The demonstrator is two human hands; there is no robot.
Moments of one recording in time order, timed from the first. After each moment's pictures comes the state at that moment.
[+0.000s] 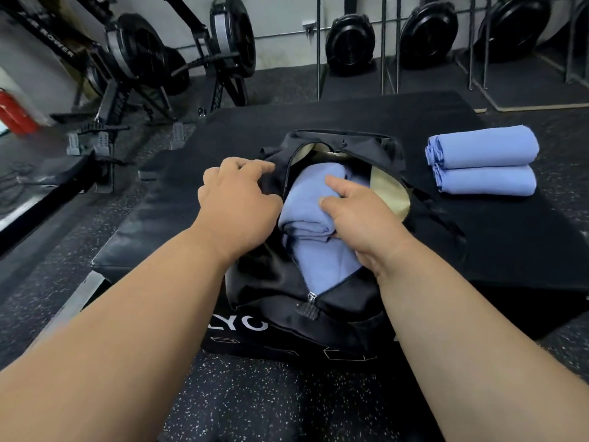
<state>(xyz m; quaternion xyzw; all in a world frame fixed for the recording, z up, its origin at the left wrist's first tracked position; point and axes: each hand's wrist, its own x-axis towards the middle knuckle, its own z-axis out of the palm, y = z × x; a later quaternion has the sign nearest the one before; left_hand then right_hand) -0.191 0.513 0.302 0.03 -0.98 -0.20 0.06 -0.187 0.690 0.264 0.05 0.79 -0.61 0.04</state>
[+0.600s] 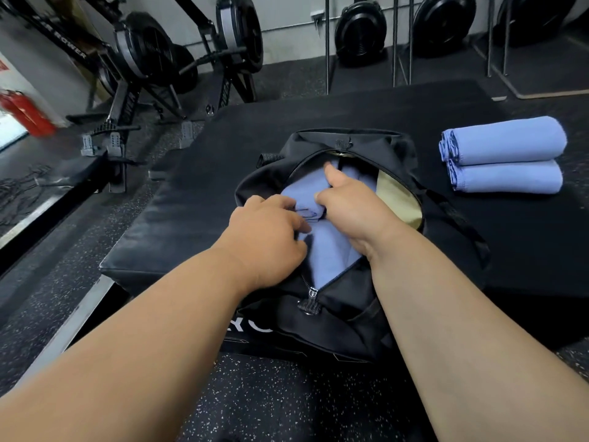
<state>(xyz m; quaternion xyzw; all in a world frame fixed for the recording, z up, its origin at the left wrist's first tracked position) -0.182 0.527 0.282 -0.10 -0.99 -0.04 -0.06 -0.229 0.680 0.255 0.03 0.80 -0.59 0.09</state>
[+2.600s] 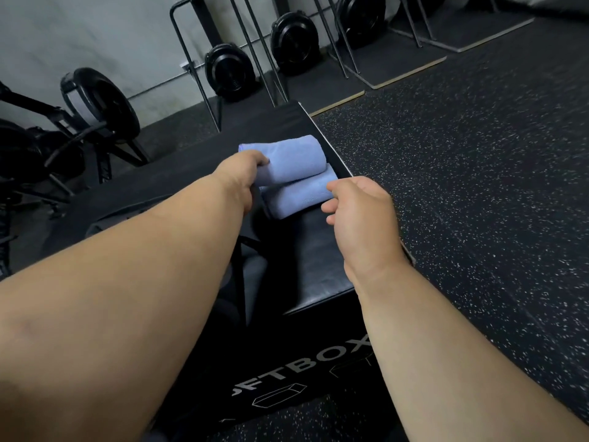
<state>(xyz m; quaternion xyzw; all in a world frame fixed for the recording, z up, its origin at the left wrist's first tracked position) -0.330 0.861 0.278 0.16 -0.79 -0.57 -0.14 -0.164 0.957 0.240 0.28 0.56 -0.75 -0.23</state>
